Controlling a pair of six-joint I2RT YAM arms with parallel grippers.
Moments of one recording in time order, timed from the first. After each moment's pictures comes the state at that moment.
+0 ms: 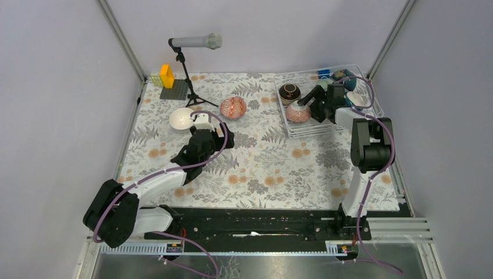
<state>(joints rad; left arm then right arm) -0.58 1.22 0.54 0.31 -0.30 -0.50 0.04 1.99 1.26 0.03 -0.25 0.80</state>
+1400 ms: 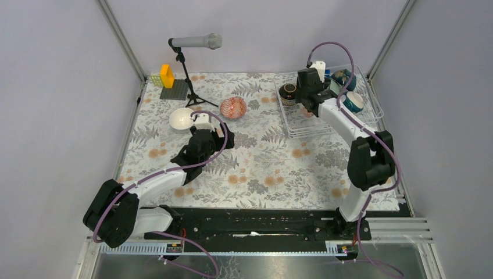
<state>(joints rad) -0.58 1.22 0.54 0.31 -0.29 -0.50 0.33 1.76 1.45 -0.37 0.51 0.25</state>
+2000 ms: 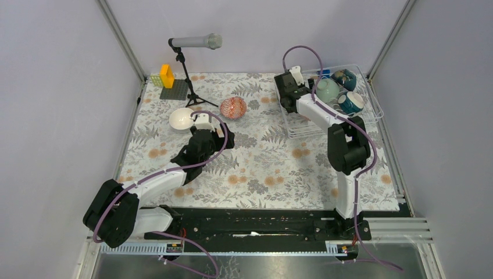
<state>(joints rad) -0.58 1.22 0.54 0.31 -0.29 -0.50 0.43 2.05 1.66 -0.50 0.80 0.10</state>
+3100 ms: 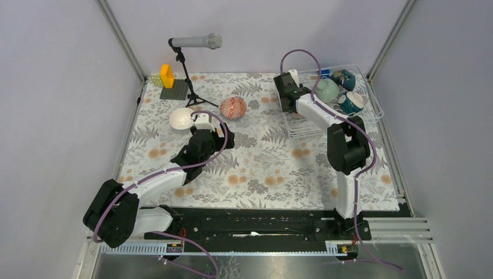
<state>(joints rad) -0.58 1.22 0.54 0.31 -0.29 -0.50 0.44 2.06 1.68 -0.54 0.54 0.17</state>
